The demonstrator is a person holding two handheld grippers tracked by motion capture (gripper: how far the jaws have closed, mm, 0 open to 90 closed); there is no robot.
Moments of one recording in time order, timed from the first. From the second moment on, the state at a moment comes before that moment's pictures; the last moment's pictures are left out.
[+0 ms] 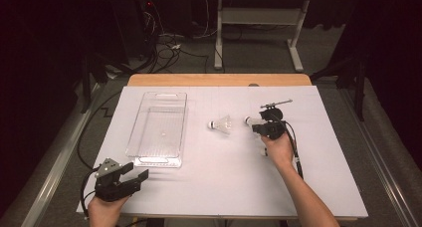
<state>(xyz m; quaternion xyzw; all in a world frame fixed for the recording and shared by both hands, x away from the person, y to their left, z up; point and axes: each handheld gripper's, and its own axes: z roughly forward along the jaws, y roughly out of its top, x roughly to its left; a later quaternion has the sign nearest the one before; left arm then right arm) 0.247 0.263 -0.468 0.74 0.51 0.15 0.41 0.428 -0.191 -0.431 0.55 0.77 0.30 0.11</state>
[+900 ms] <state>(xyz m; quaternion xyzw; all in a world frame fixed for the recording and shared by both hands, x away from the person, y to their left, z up) 0.248 0.265 -0.468 0.74 0.51 0.15 0.41 0.415 -0.192 -0.416 0.49 0.81 0.31 0.10</state>
